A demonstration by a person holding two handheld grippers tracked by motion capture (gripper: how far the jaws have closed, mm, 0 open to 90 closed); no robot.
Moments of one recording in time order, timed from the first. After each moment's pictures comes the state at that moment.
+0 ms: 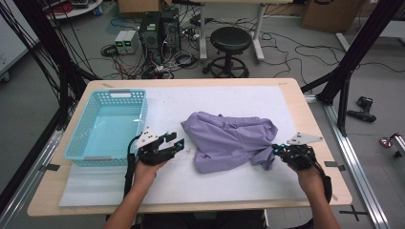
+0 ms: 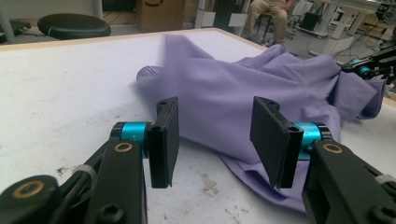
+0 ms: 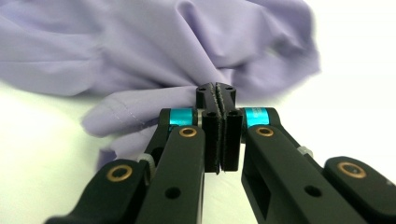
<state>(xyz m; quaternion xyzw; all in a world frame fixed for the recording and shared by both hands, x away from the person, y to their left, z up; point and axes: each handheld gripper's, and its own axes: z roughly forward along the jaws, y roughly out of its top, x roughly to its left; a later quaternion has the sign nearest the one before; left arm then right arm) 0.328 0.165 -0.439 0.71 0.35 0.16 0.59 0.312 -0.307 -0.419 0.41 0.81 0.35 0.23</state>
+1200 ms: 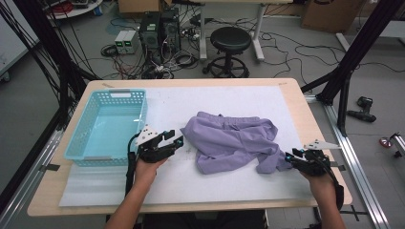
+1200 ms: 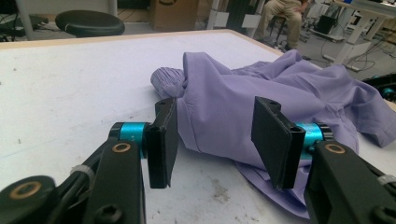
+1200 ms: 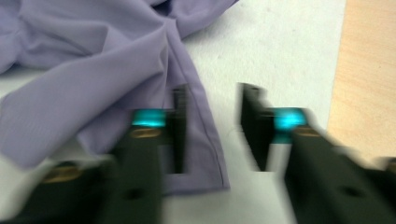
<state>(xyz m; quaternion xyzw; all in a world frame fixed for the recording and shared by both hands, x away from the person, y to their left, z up) 0.332 0.165 -0.436 0.69 0.38 0.17 0.58 0.299 -0.346 -0.438 0.50 0.77 0.33 0.22</state>
